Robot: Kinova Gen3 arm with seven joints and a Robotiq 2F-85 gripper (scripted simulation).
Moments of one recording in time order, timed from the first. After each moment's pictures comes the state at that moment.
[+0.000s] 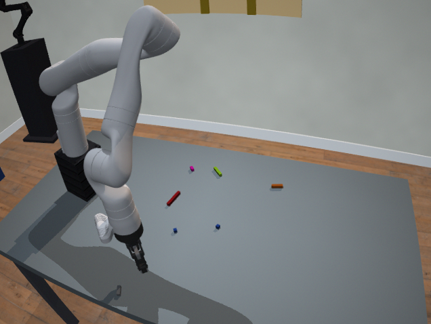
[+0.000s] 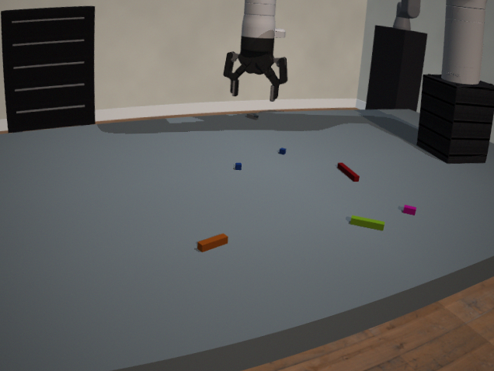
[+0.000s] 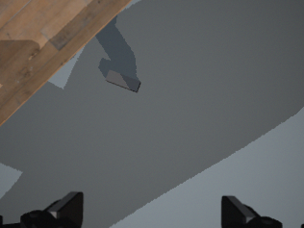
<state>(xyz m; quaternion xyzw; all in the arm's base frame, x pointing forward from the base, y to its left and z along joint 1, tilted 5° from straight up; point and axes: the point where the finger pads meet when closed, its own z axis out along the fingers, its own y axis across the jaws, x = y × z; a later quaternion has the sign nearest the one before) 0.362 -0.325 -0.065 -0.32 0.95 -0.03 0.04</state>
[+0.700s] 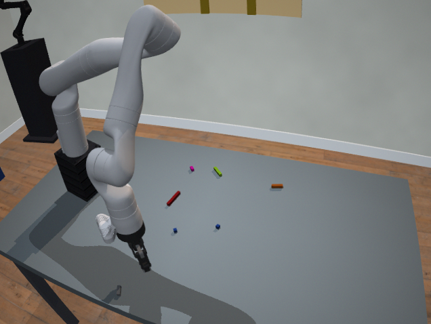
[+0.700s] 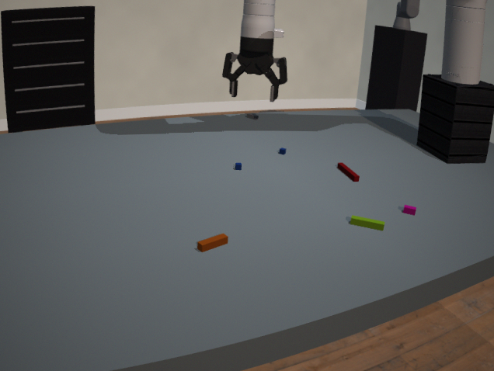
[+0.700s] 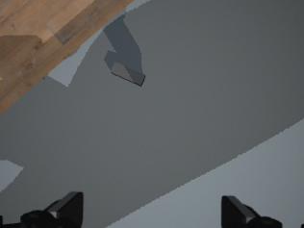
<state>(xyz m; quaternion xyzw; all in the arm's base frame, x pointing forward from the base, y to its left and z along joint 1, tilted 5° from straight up) 0.366 -0.322 -0.065 -0.34 0.94 -0.03 0.03</state>
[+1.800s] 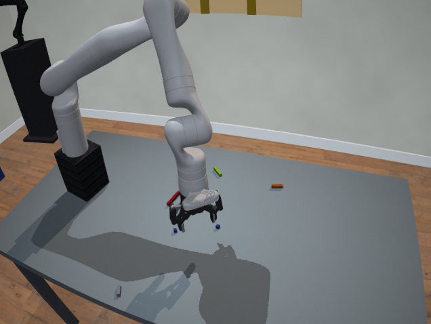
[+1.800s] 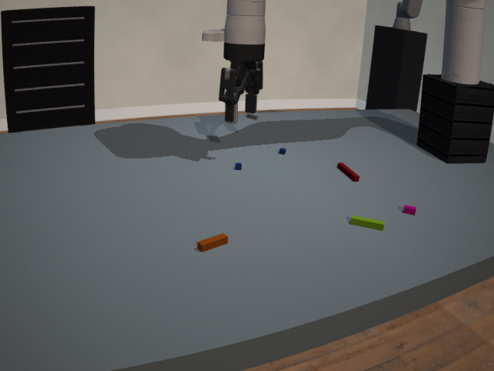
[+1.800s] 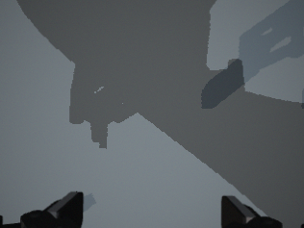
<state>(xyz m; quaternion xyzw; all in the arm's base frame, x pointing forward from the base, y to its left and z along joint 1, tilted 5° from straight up) 0.491 -0.177 -0.056 -0.88 0.48 -0.03 0.00</state>
